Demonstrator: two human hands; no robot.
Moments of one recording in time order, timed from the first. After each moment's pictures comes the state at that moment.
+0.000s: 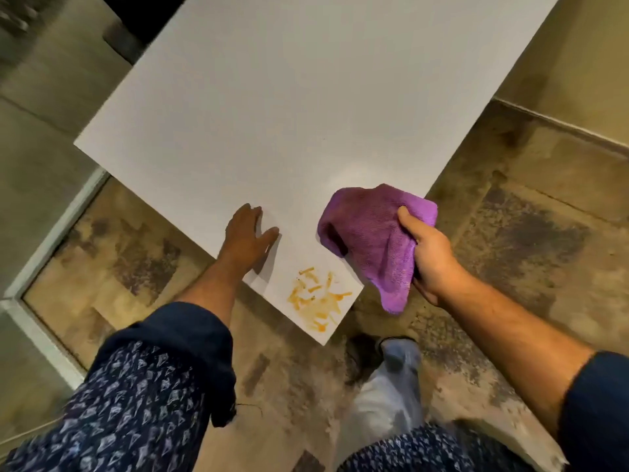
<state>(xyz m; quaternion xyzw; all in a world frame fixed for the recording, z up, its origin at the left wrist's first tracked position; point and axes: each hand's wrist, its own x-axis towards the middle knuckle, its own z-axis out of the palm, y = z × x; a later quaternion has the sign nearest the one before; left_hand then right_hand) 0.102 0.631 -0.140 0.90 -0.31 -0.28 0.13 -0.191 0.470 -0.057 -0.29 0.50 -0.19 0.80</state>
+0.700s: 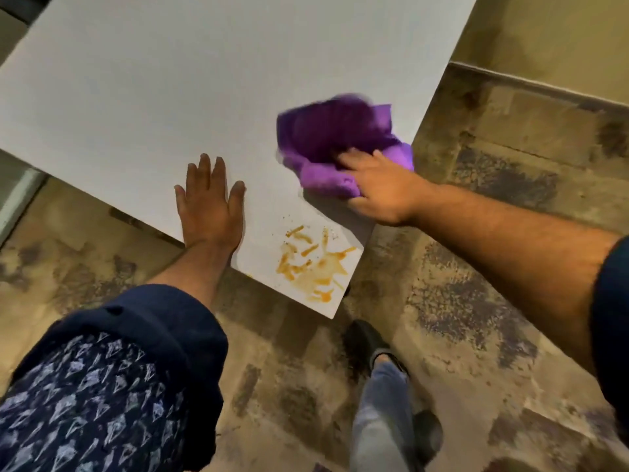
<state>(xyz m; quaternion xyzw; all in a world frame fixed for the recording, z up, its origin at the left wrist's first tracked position) 0.110 0.652 -0.211 0.91 -0.42 -0.05 0.06 -0.152 0.480 -0.140 -0.93 0.25 0.12 0.26</state>
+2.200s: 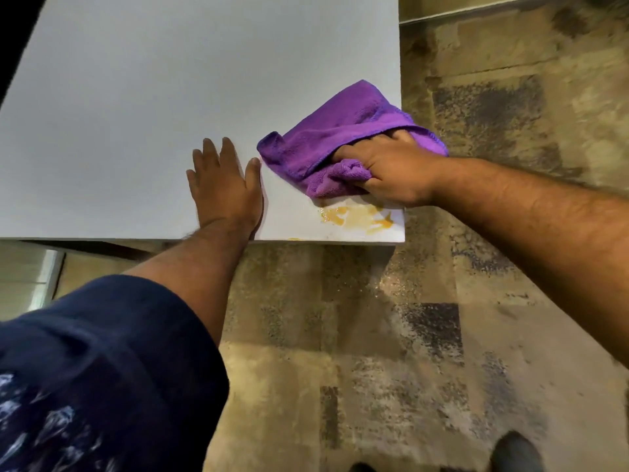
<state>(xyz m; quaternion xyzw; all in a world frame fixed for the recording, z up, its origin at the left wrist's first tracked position) 0.138 0.657 -0.222 0.83 -0.56 -0.03 0.06 -0.144 0.609 -0.189 -0.88 0.40 -0.01 0.26</state>
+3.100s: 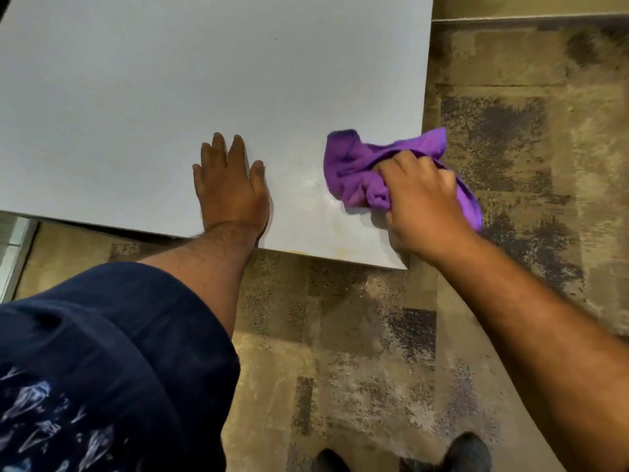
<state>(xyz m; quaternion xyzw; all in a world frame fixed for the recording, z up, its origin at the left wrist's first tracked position) 0.137 0.658 -0.211 0.84 -0.54 -0.05 0.09 -0.139 0.641 -0.187 -0.81 0.56 -0.06 0.19</state>
